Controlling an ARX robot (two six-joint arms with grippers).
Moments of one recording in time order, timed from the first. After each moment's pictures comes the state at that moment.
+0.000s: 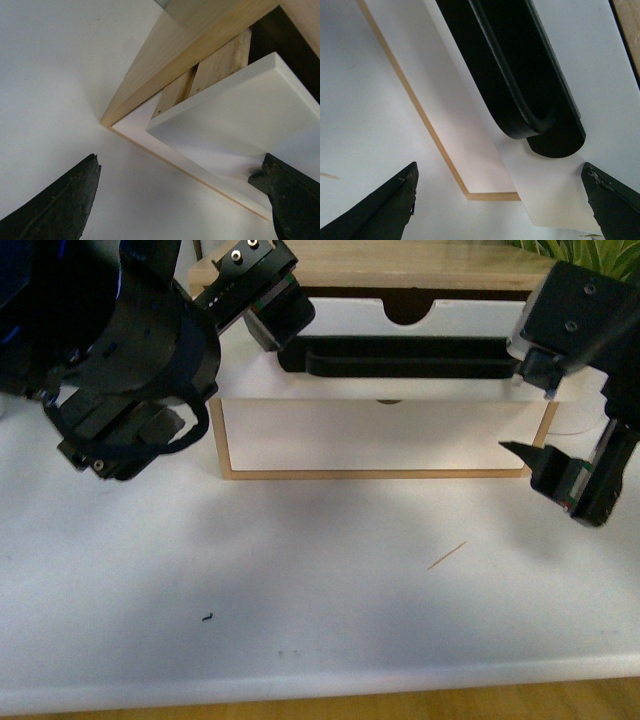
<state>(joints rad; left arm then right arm) -0.47 1.72 0.99 0.22 -0.42 -0.93 0.15 1.69 0.78 0.54 -0.25 -1.04</state>
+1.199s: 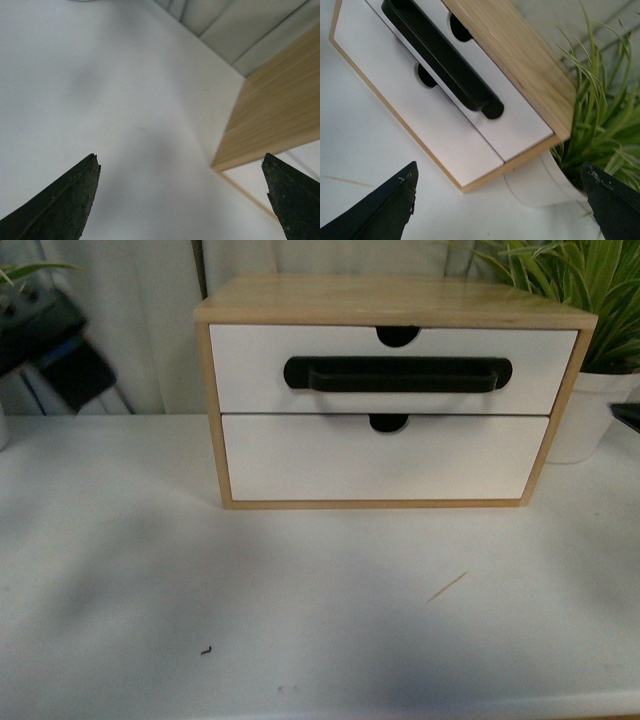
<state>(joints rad) -0.36 1.38 0.67 0.19 -0.62 -0.82 0.02 1.24 0.55 0.49 -0.42 -0.79</state>
